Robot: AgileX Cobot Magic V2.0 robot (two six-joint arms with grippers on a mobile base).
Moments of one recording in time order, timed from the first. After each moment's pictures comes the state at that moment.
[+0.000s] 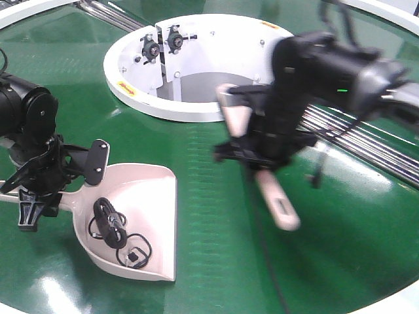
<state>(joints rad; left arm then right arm) -0.26 1.76 -1.29 0.21 1.16 1.20 0.45 1.87 -1.62 0.03 1.24 0.20</state>
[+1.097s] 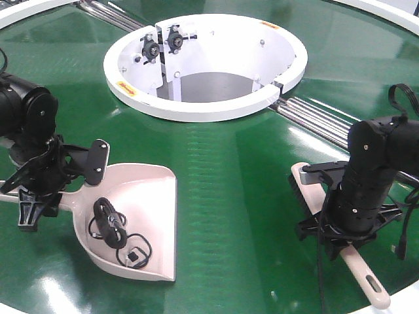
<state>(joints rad) -0.26 1.76 -1.29 0.21 1.16 1.20 0.23 1.73 -1.07 -0.01 1.08 0.06</state>
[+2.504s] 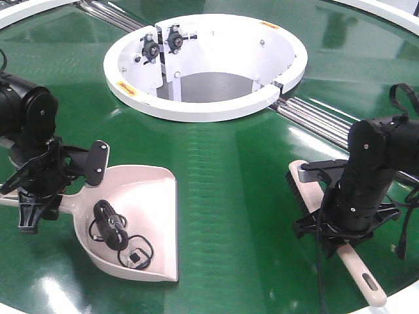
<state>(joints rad) -0.26 1.76 -1.29 0.19 1.19 1.19 0.23 1.73 -1.07 0.01 1.06 0.04</state>
